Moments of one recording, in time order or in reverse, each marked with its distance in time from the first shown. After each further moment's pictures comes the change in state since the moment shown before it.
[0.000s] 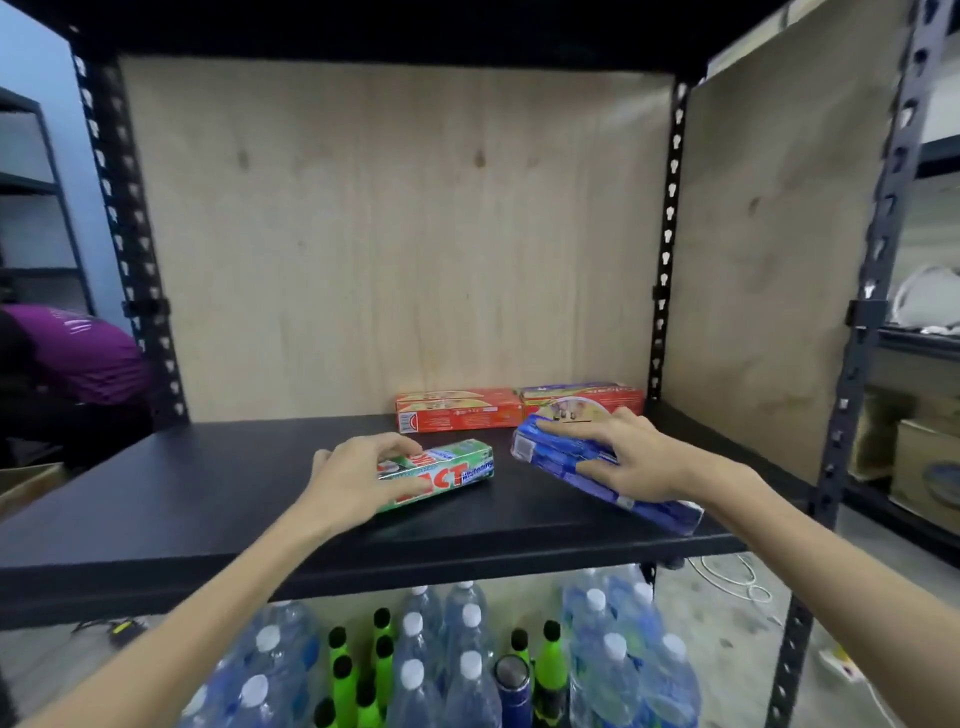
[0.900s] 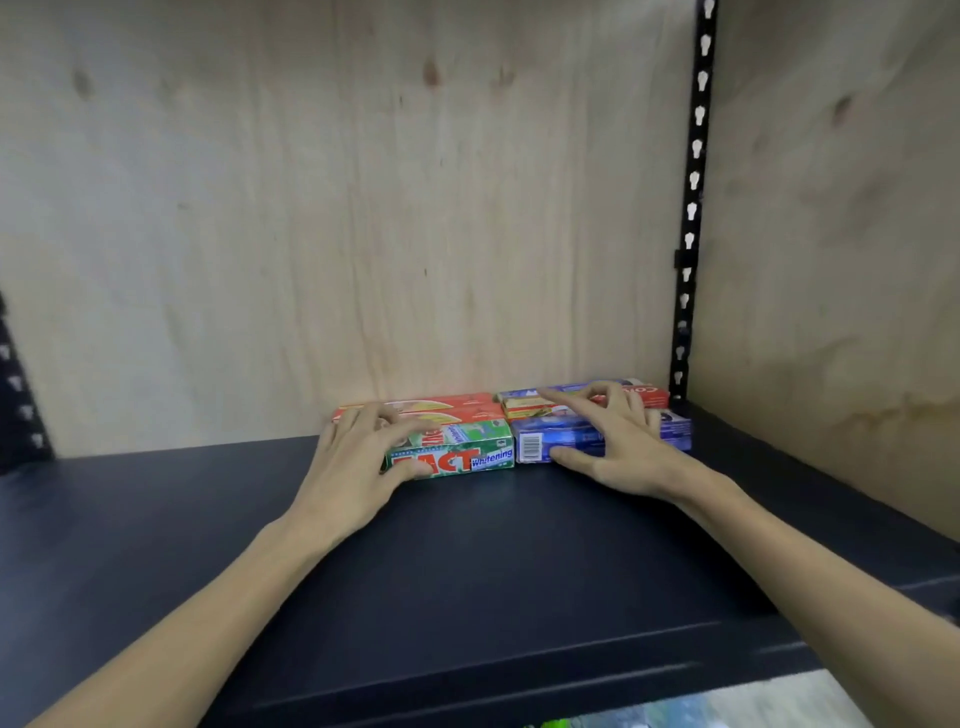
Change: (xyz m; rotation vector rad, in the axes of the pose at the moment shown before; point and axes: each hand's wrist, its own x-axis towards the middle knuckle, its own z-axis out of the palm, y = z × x) left_hand 0.143 -0.023 0.096 0.146 0.154 0.259; right_hand 0.115 0.114 0.079 0.171 0.238 0.168
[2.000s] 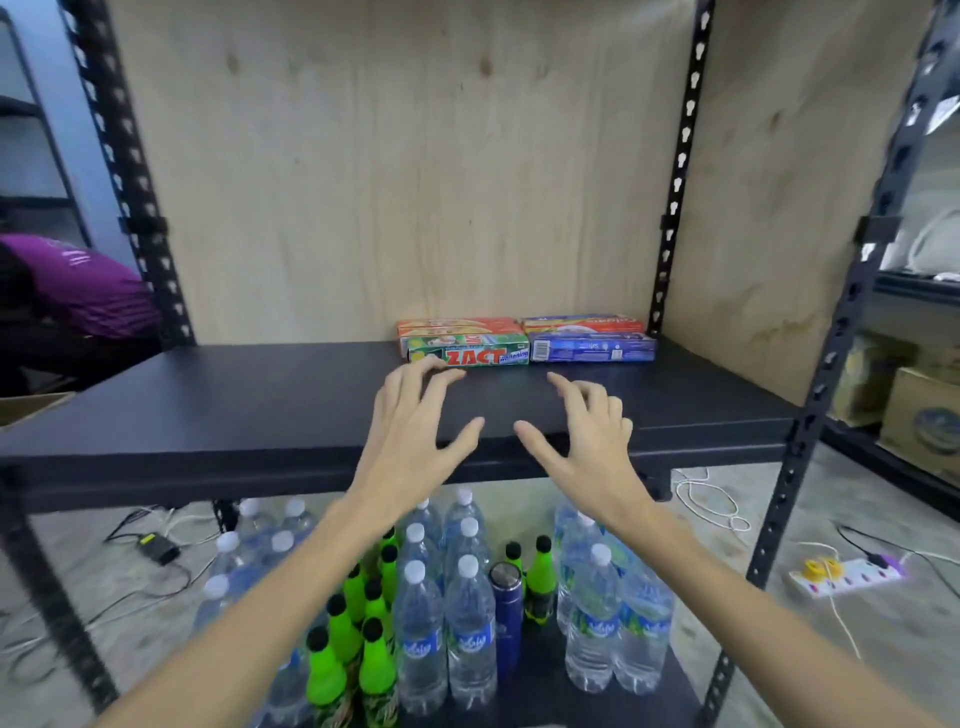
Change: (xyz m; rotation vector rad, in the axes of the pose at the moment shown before) left_hand -0.170 0.106 -0.073 -0.087 0.226 0.011; right_hand -0.185 -0.148 0.018 0.079 0.321 0.052
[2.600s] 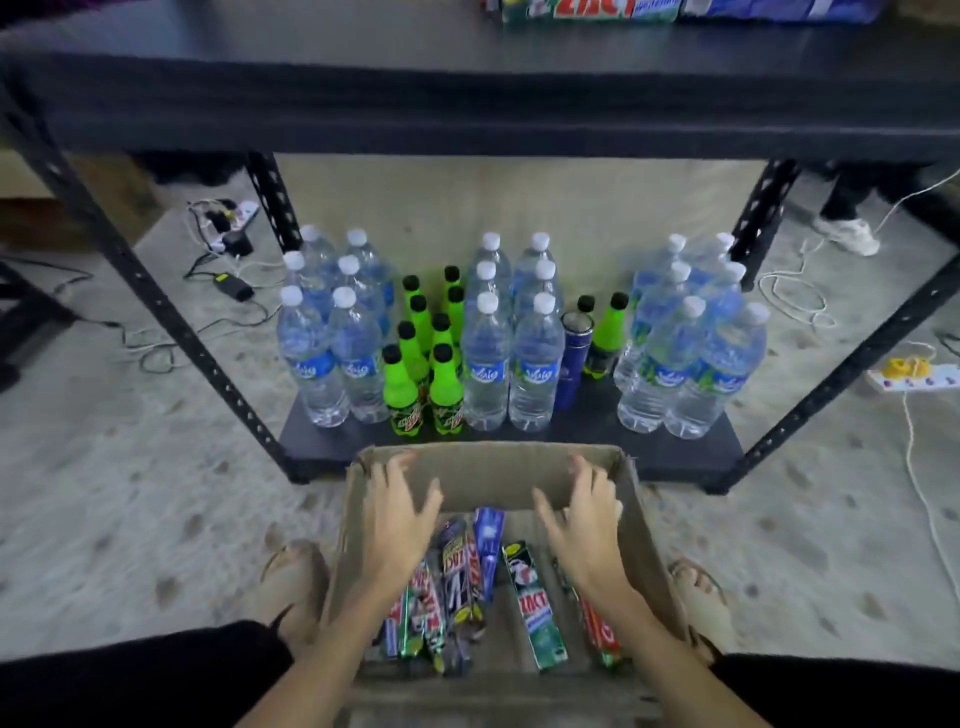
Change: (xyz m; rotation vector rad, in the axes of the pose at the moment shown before) left_hand -0.406 -0.055 0.080 -0.034 -0.356 -0.904; right_hand -0.355 0.015 0.171 0.094 -0.469 0.461
